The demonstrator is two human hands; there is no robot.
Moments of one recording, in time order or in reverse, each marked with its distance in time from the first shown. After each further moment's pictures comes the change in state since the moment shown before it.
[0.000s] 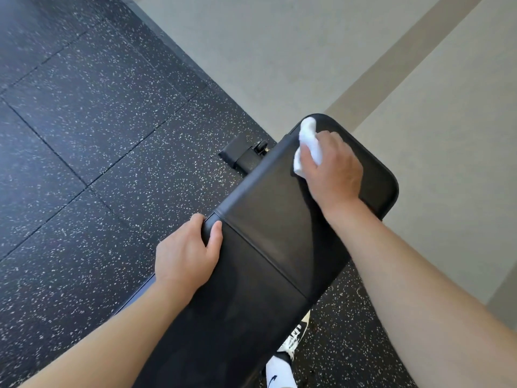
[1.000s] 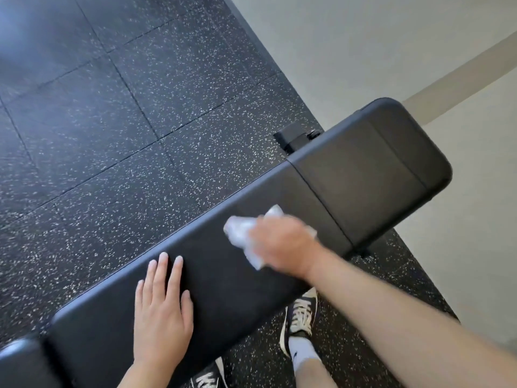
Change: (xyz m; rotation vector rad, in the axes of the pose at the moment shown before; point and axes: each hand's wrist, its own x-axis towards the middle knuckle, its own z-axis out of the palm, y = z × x) left_hand -0.257 -0.169 0.031 0.087 0.193 -0.110; right_hand -0.212 -0.150 -0.029 0.043 -0.298 -0.951
